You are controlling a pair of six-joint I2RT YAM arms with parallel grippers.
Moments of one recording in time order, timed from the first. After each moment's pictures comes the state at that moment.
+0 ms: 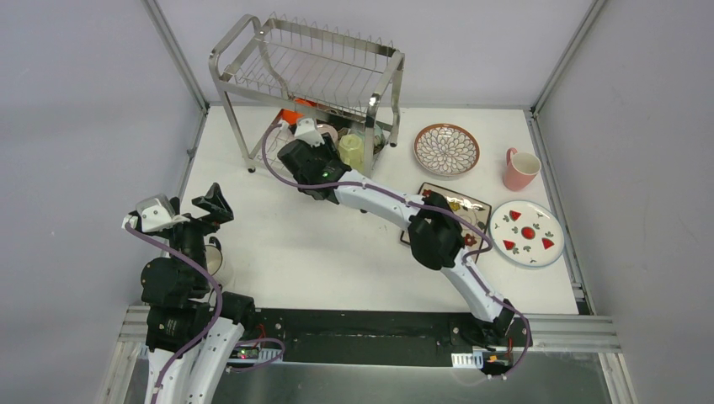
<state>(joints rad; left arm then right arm) -0.20 0.16 0.69 -0.23 -0.49 -0.13 1.03 2.35 2.14 -0.46 0.96 0.16</state>
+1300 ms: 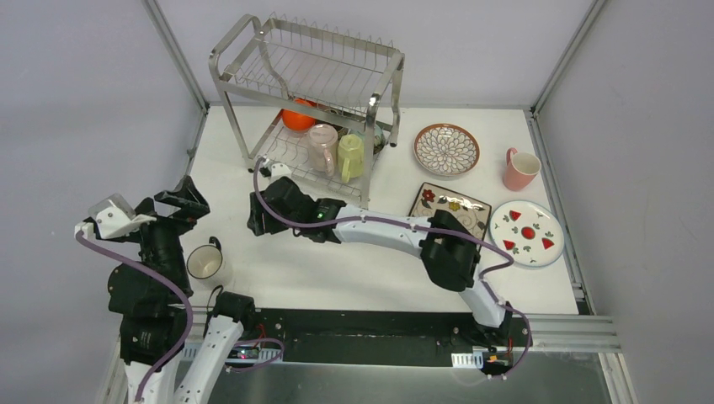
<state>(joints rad) -0.20 0.27 0.95 -0.36 -0.60 -0.22 1.22 2.13 1.82 -0.20 0.15 0.66</state>
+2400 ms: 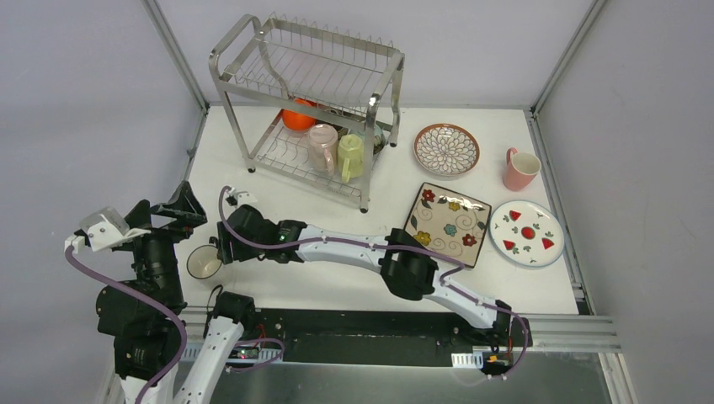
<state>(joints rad) -0.20 0.21 0.98 -0.37 -0.53 -0.18 1.33 2.49 2.24 -0.35 0.10 0.83</state>
